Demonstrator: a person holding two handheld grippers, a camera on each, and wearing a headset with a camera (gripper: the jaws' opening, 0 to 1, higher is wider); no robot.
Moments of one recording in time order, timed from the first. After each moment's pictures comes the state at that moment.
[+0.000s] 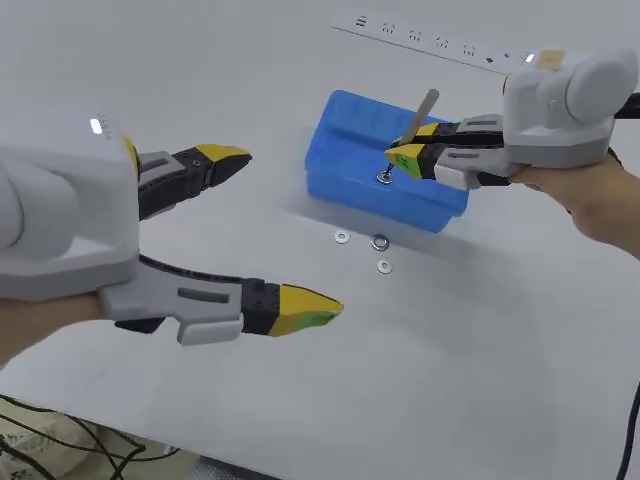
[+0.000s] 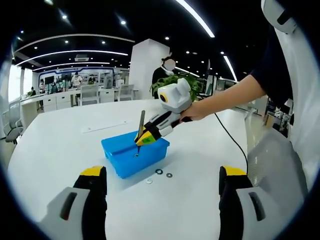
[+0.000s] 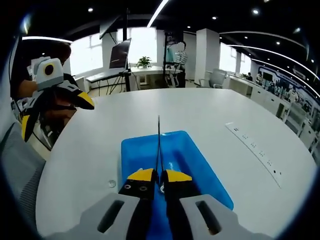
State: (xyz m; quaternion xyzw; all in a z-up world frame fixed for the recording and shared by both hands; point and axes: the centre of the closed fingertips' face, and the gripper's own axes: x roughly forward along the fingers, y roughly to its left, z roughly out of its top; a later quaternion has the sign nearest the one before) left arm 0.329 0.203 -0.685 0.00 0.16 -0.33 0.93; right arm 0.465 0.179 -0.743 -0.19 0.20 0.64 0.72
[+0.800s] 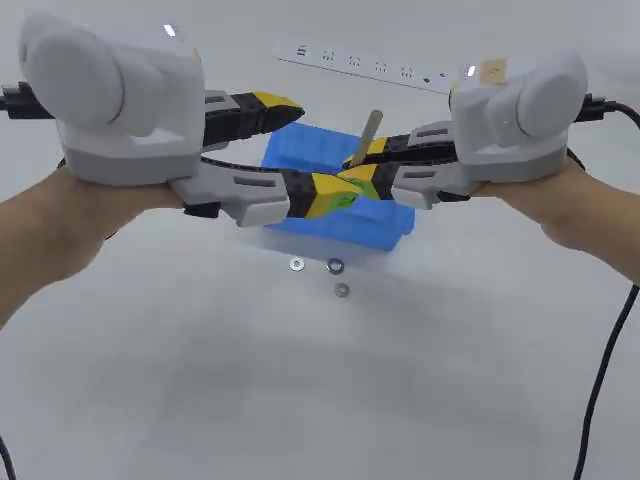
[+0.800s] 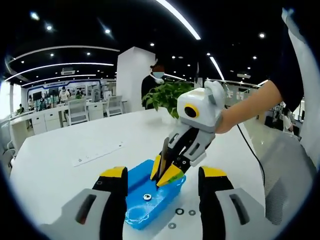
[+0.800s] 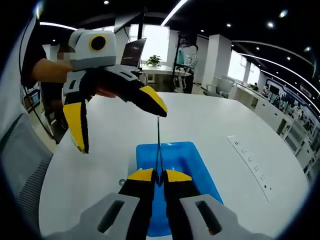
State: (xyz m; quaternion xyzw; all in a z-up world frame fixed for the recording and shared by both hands) left arm 0.433 0.162 -0.651 0.04 0.12 -0.39 0.91; right arm 0.443 0.173 -0.715 -0.24 0.17 0.66 0.69
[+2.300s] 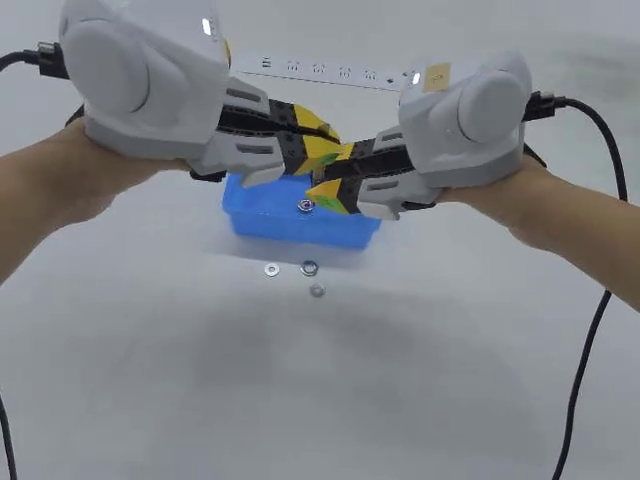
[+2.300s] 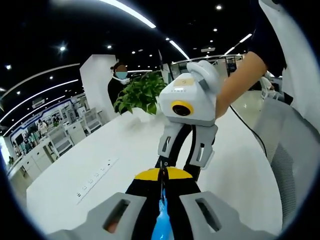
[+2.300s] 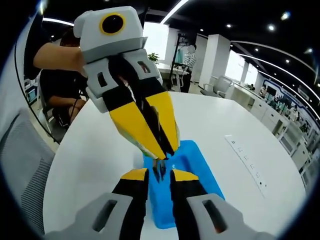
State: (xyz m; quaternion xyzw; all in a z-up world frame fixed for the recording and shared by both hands) left arm 0.429 0.129 -0.641 0.18 0.09 -0.48 0.86; right arm 0.431 0.164 -0.710 -0.25 0.17 0.64 0.71
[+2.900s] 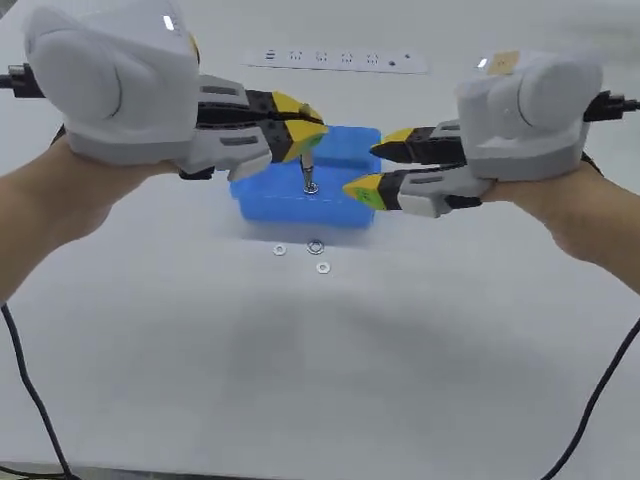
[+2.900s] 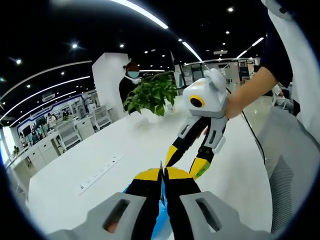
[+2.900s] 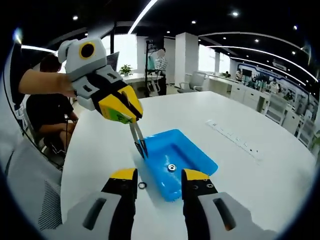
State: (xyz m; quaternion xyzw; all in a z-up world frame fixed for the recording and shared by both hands) left arm 0.410 0.134 -0.633 0.17 0.09 -0.44 0.88; right arm 0.419 0.101 -0.694 -0.13 0.20 0.57 0.78
